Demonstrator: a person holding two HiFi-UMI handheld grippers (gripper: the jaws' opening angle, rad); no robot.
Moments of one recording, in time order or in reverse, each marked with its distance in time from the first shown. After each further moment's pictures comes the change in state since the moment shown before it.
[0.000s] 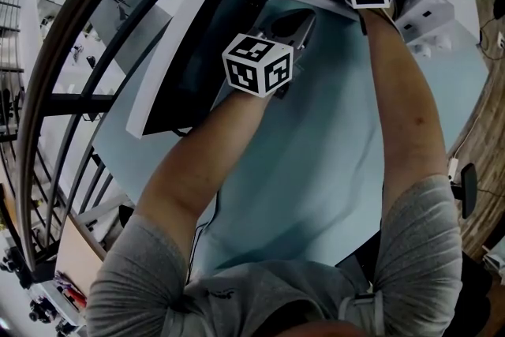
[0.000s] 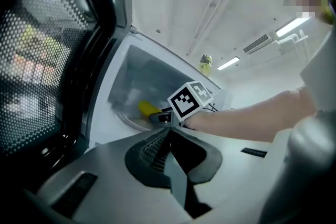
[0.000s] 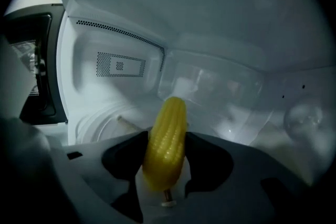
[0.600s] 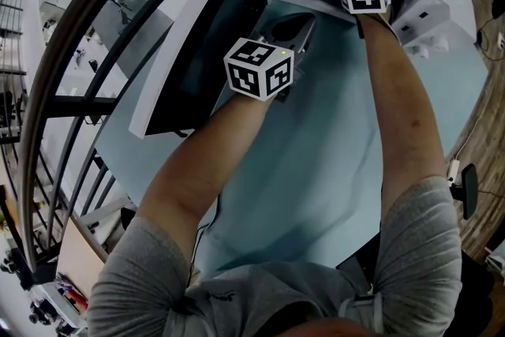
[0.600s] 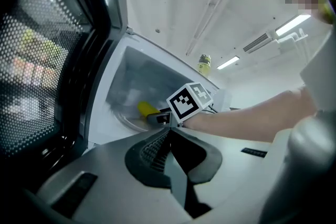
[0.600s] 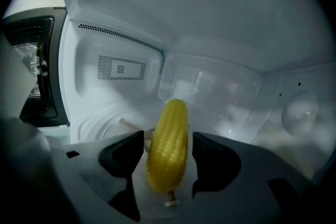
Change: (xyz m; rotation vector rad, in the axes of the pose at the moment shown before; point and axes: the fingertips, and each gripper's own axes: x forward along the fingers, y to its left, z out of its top) left arm 0.000 -0.005 0.002 0.006 0.002 0.003; right arm -0.004 0.001 0.000 0.012 -0.020 -0.004
